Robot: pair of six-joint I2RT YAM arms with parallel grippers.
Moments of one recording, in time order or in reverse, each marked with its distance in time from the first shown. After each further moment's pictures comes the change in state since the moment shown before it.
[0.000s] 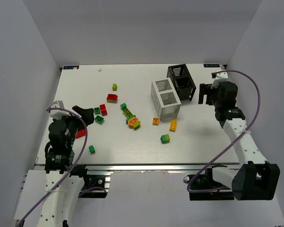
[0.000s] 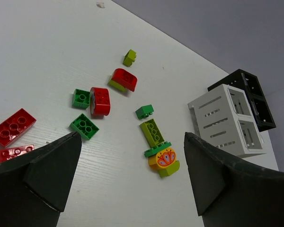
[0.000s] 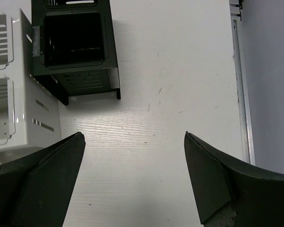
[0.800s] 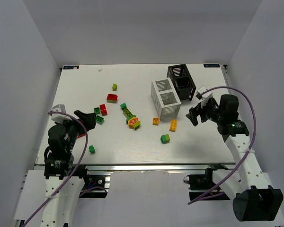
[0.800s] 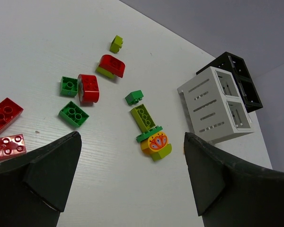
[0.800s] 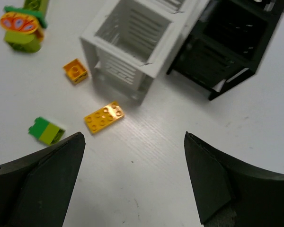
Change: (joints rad) left arm 0.000 -0.089 -0.013 -0.062 0.084 0.000; right arm 0.014 -0.241 -0.111 -0.209 -0.545 -0.343
